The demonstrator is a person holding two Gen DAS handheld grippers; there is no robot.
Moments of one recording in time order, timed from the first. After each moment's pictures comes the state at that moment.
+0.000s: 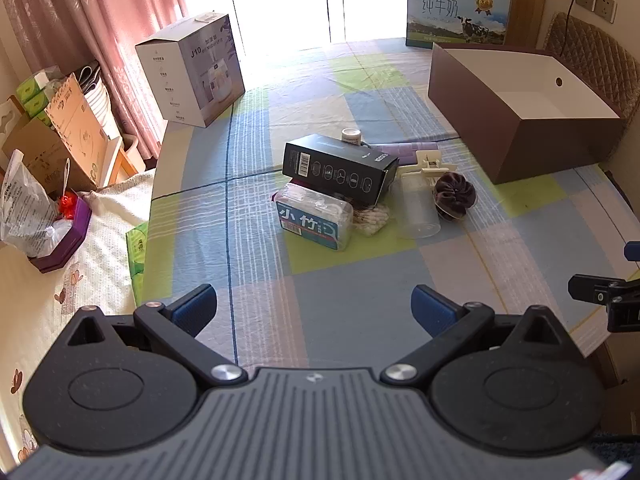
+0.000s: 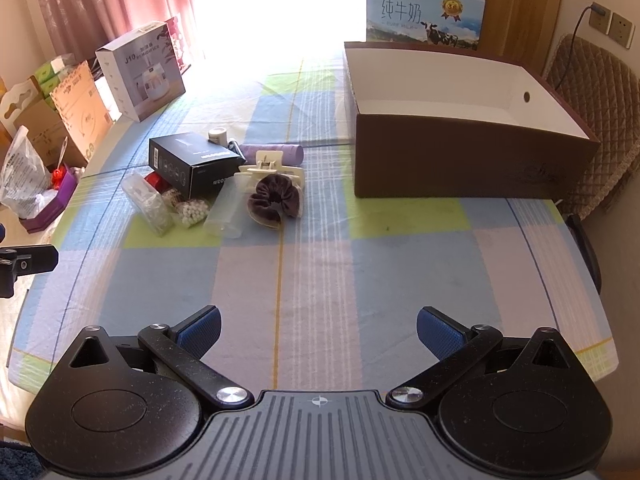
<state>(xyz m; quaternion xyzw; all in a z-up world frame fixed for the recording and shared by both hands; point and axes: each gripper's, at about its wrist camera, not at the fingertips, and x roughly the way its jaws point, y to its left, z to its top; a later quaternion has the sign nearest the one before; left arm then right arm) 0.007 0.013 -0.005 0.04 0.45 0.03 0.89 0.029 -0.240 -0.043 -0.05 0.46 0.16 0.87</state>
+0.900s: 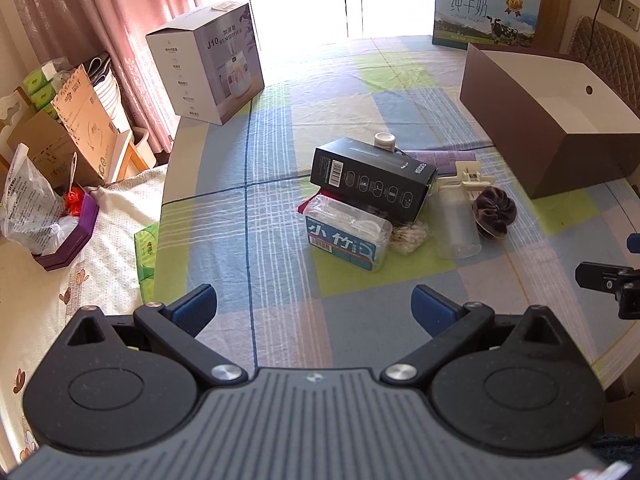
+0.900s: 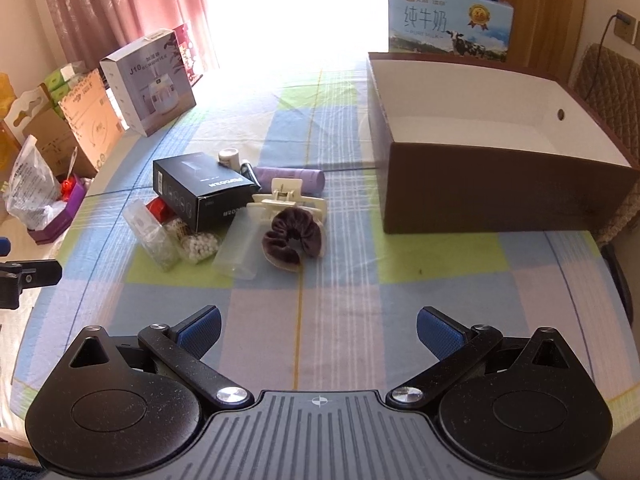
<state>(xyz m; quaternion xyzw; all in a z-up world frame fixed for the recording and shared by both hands) 0.047 0.039 -0.021 0.04 0.46 0.05 0.89 0.075 -0.216 -0.059 -0.04 0.45 0.20 0.87</state>
